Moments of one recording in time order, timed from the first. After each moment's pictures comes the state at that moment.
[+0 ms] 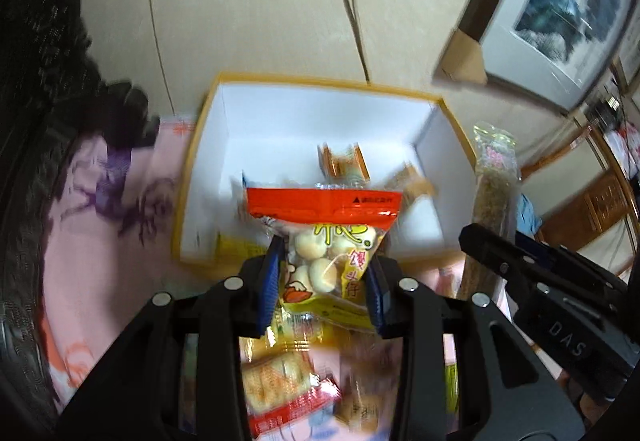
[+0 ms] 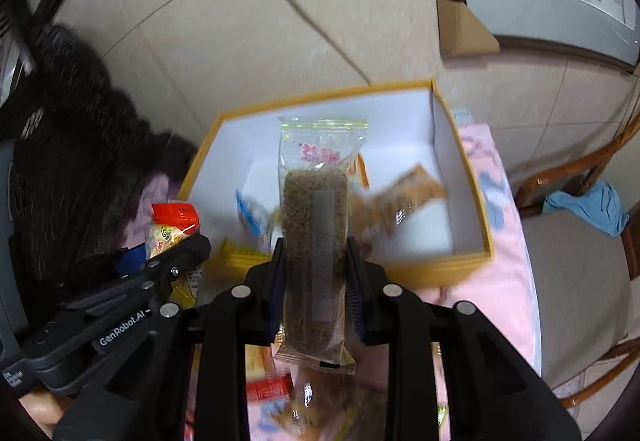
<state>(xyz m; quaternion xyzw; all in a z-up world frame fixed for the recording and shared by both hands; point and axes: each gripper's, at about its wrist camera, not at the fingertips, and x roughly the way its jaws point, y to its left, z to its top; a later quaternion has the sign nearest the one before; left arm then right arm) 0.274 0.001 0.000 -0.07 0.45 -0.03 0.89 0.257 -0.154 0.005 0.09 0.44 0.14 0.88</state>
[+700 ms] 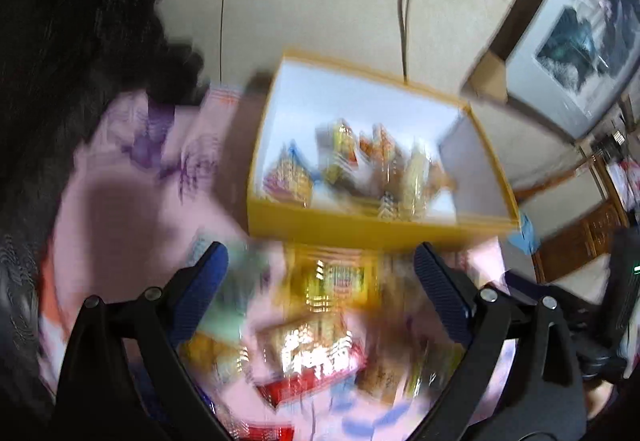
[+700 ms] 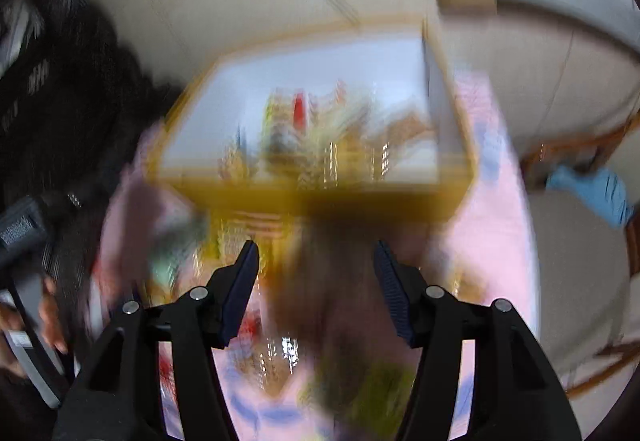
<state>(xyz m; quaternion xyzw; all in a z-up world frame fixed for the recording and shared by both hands) 0.193 0.050 -0.021 -0.14 0.45 0.00 0.88 0.197 -0.176 -0.058 0.06 0.51 0.18 0.84</state>
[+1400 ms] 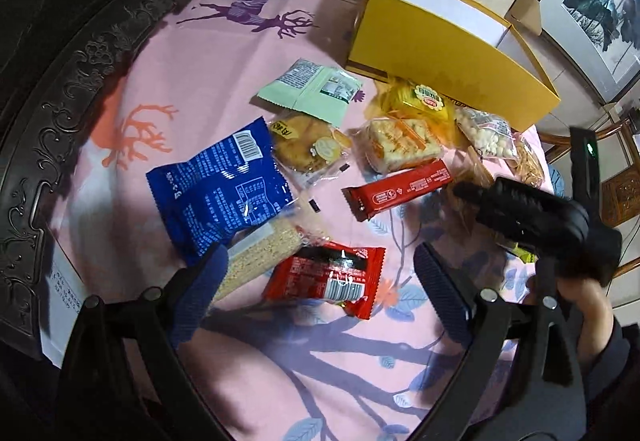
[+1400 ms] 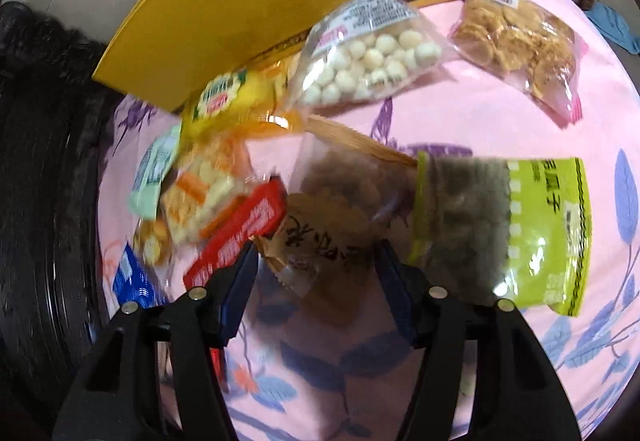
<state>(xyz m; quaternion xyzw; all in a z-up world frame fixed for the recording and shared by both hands) 0.032 0.081 -0.083 -0.14 0.51 0.07 0.84 0.150 -0.123 -0.157 0.20 0.58 0.11 0.78</state>
